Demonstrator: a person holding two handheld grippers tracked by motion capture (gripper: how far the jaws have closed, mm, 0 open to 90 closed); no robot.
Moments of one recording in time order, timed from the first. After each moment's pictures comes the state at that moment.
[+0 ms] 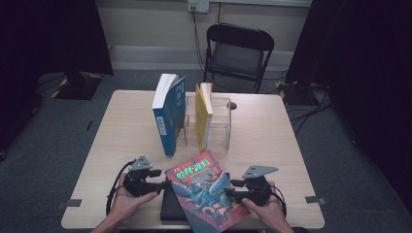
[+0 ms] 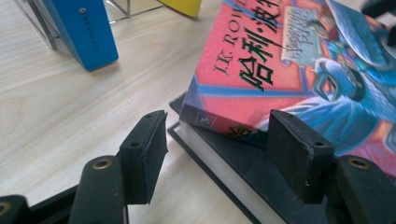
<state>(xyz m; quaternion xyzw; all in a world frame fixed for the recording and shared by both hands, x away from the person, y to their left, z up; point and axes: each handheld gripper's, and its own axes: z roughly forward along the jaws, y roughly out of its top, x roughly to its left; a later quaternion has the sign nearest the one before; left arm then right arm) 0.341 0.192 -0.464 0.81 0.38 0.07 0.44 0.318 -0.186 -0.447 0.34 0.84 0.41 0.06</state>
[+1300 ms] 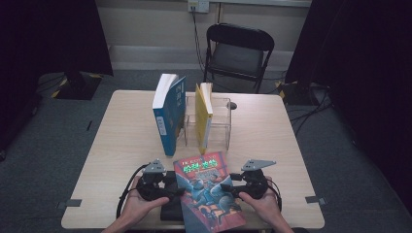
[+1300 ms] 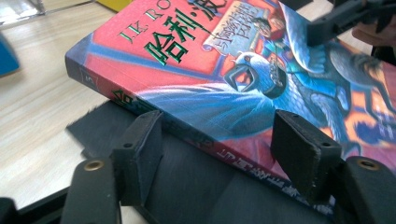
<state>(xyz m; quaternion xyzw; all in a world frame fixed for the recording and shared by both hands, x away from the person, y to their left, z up) 0.332 0.150 -0.460 0.82 0.35 0.02 0.45 0.341 -0.185 -0.456 0.35 0.83 0.43 0.04</state>
